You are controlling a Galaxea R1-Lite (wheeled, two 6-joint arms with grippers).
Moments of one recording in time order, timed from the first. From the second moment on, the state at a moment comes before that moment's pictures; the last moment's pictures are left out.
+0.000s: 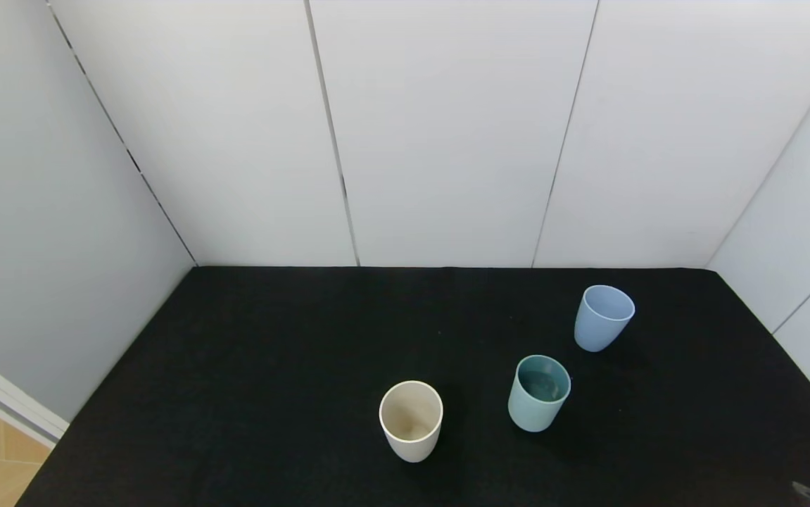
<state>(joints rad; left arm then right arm) 0.00 0.00 0.00 0.01 0.00 0.00 0.13 0.79 -0.45 0.16 0.09 -0.01</state>
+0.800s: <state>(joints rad) 0.00 0.00 0.00 0.01 0.00 0.00 0.29 1.18 -0.31 -0.29 0.08 0.00</state>
